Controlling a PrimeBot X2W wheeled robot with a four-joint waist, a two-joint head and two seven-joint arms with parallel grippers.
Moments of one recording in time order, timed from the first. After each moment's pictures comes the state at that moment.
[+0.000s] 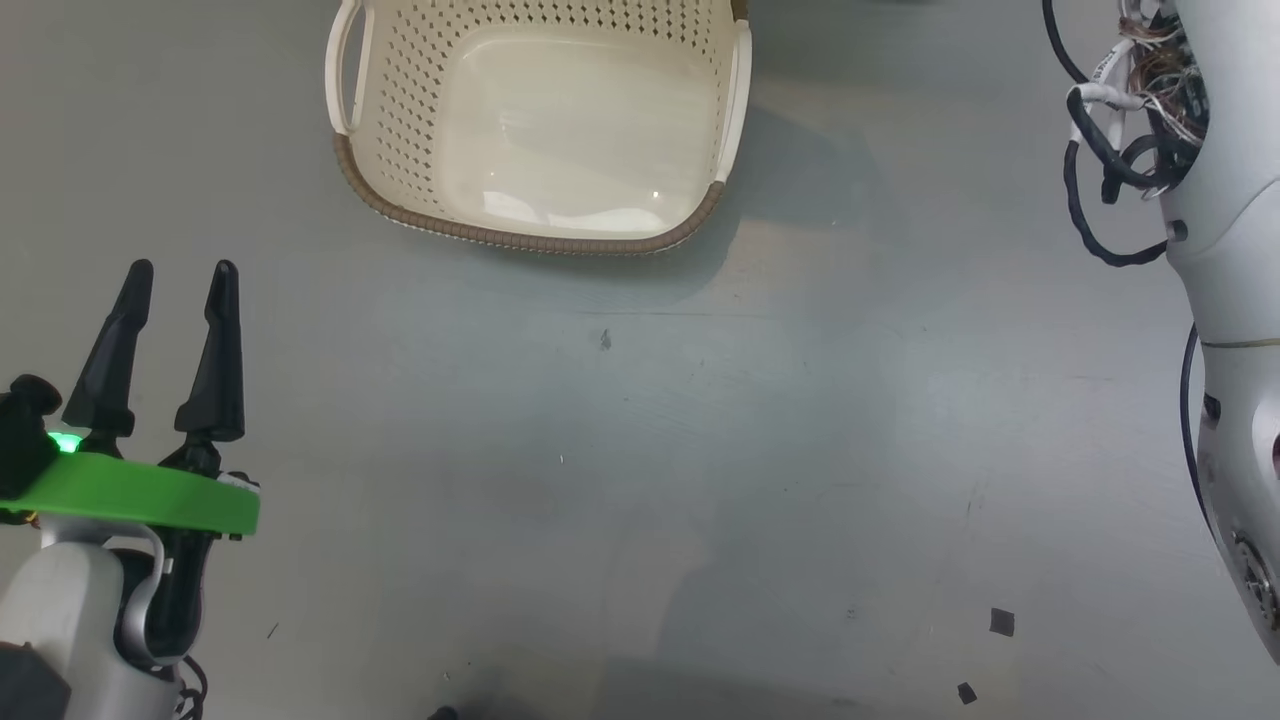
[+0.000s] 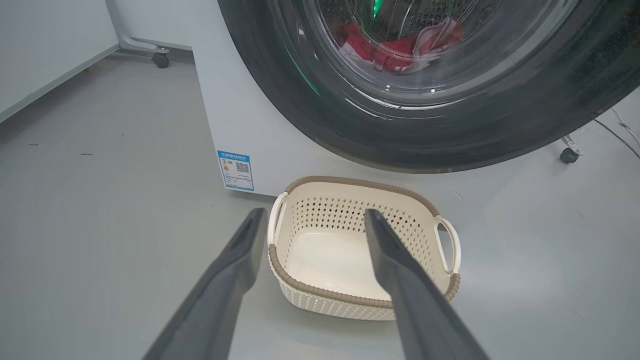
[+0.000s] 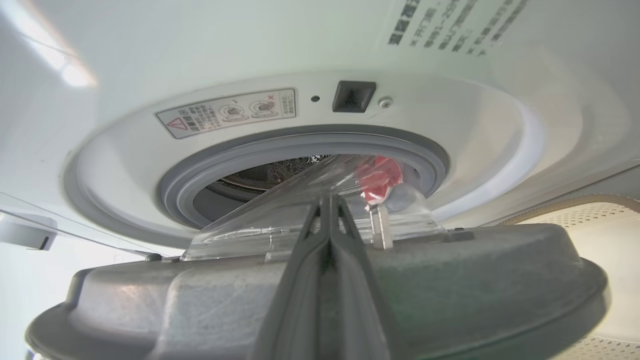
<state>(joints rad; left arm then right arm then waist) -0.32 0.30 -0.18 0.19 -0.69 -0.12 -0.25 -1.32 -0.10 0.35 0.60 1.72 -0.13 0.20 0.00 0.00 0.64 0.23</state>
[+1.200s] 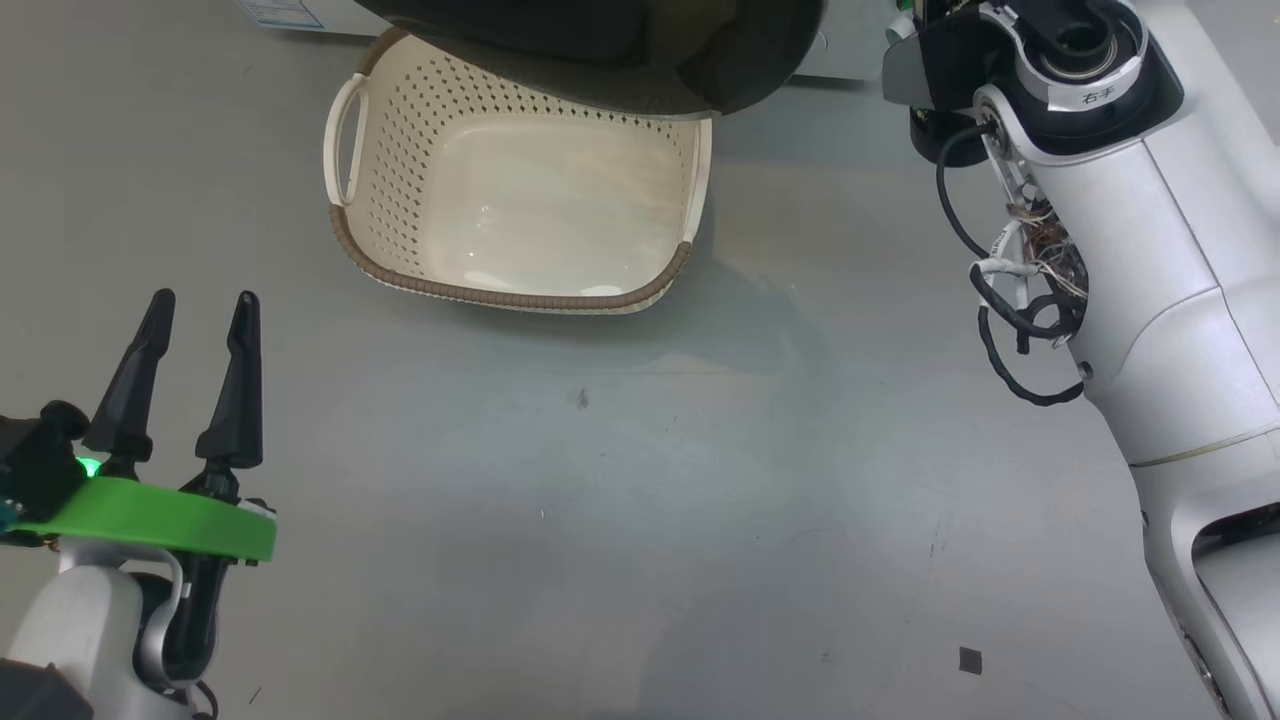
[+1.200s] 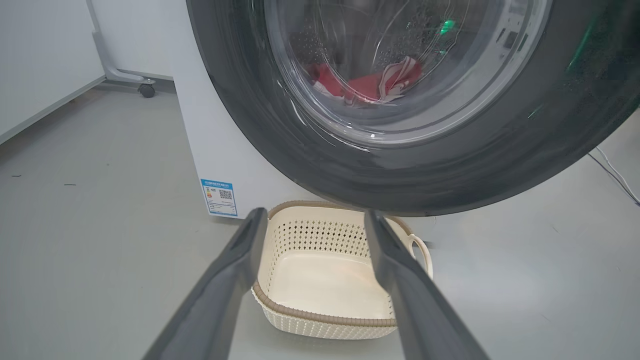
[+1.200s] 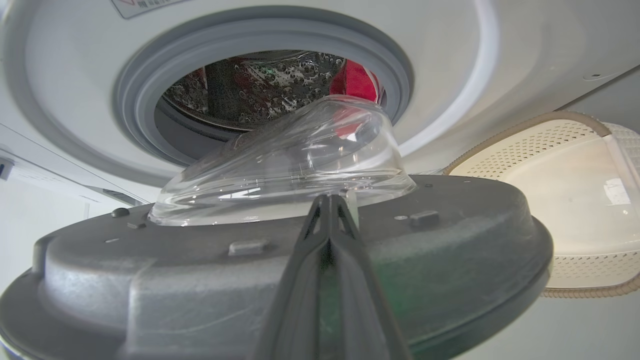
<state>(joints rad) -0.28 0.28 -0.18 0.18 -0.65 -0.12 -0.25 -1.12 -0.09 0.47 0.57 1.80 -0.13 0.26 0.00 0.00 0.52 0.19</state>
